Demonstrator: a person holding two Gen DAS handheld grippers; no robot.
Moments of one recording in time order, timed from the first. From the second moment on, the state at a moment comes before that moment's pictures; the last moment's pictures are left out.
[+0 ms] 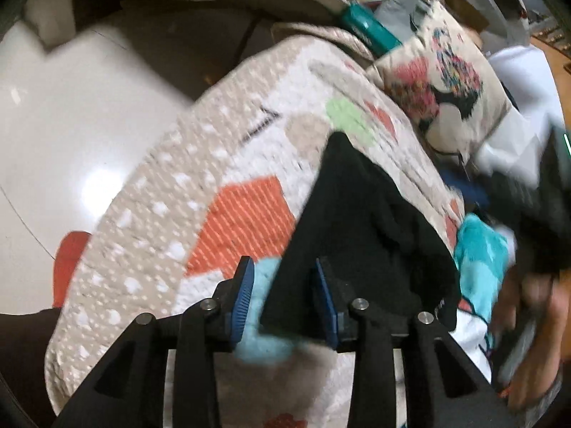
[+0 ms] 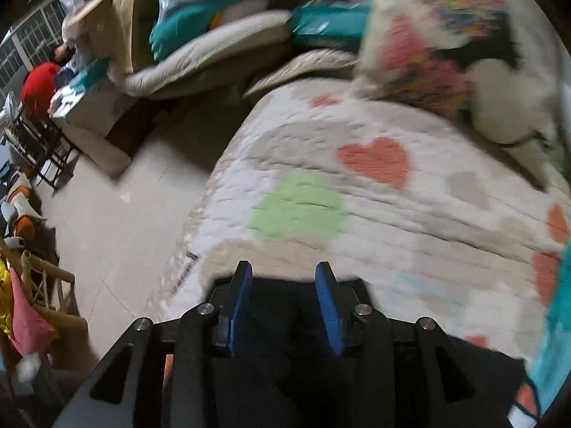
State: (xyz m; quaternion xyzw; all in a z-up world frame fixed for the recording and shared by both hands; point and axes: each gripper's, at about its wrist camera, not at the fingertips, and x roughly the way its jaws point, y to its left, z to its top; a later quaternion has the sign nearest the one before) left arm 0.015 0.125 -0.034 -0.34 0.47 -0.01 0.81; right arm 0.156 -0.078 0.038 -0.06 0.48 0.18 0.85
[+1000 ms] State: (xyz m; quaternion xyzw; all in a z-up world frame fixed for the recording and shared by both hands) left arm 0.052 0.036 0.009 -0.17 0.45 -0.06 0.87; right arm -0.009 -0.301 -0.054 0.34 0.44 0.02 0.83
